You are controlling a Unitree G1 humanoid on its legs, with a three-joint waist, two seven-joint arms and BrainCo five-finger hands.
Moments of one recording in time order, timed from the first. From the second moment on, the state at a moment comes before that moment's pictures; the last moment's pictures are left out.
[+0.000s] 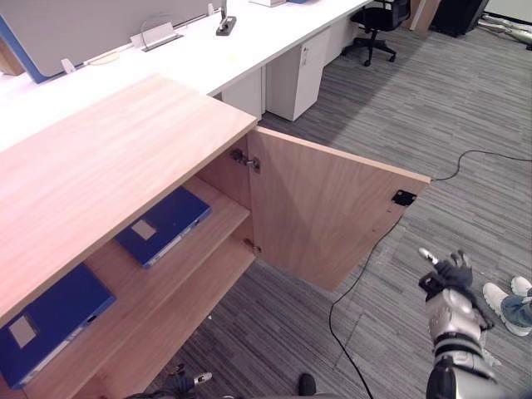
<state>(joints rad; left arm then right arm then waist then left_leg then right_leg) 0.08 0.10 0.18 1.07 -0.03 -0.04 0.06 -0.39 -0.41 -0.41 0.84 0.41 -0.06 -0.20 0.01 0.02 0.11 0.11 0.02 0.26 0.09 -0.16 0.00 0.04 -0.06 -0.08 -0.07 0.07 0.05</state>
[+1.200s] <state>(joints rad) 0.13 0.13 0.28 1.18 0.09 -0.05 0.06 -0.80 -0.78 0.55 0.89 0.29 -0.02 0.01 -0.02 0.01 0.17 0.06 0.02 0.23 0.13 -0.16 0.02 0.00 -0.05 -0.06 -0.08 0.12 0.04</state>
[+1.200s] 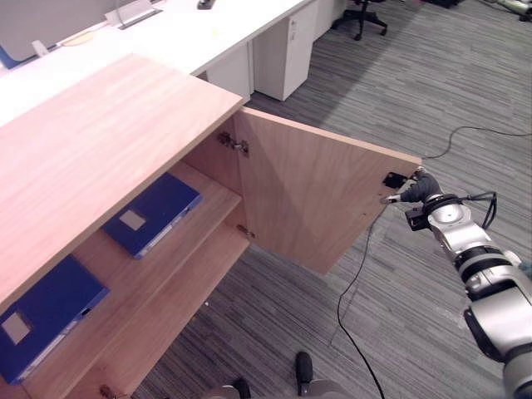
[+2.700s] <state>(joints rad) 0.01 0.18 0.25 1.19 0.15 -0.05 0.02 -0.47 -0.40 0.77 0.77 0.28 -0.01 0.32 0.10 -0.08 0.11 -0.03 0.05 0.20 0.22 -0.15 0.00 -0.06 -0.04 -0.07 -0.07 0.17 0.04</state>
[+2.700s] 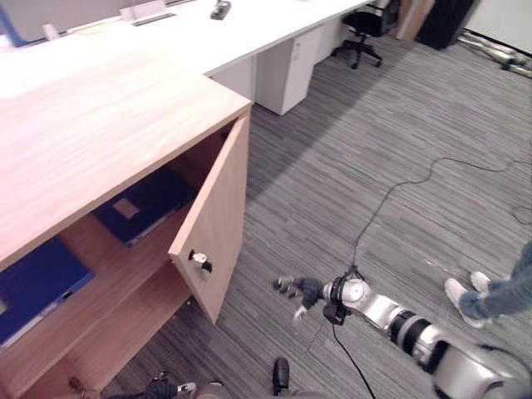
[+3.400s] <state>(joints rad) 0.07 0.08 0.36 1.07 0.01 -0.01 0.03 0.07 -0.05 -0.46 1.12 0.10 0.06 -0.05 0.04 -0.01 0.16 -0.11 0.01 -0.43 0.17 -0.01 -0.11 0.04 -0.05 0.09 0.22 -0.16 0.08</state>
